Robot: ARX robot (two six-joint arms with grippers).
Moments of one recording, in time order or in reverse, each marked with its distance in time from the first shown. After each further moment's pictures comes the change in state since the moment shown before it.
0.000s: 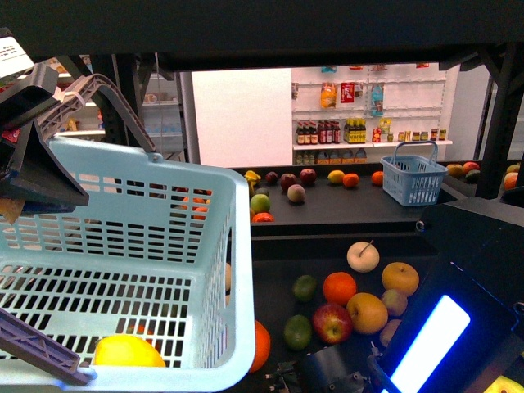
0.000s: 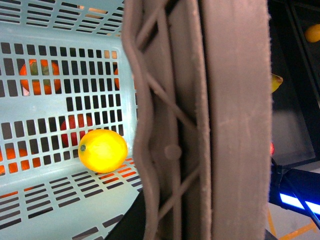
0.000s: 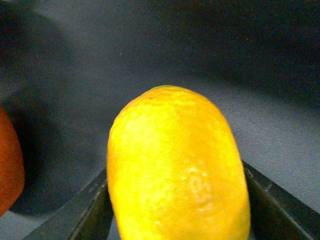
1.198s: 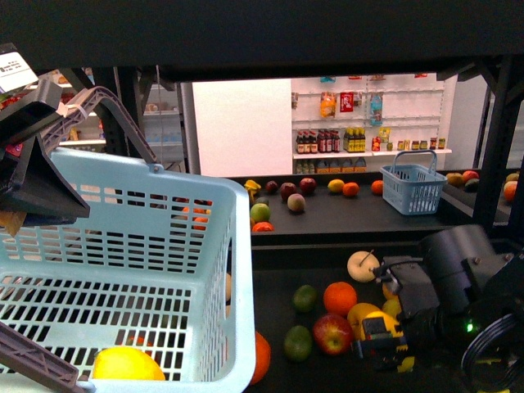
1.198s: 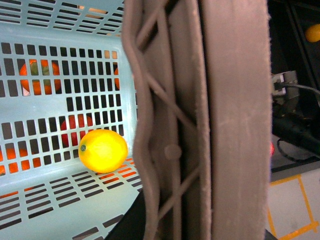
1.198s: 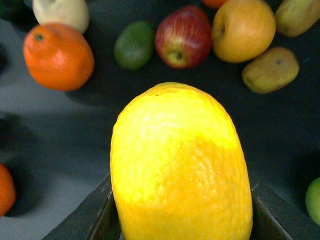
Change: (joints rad) left arm 0.000 0.000 0.000 0.000 0.000 0.000; right arm -0.258 -0.583 -0.355 -0.055 0.046 -0.140
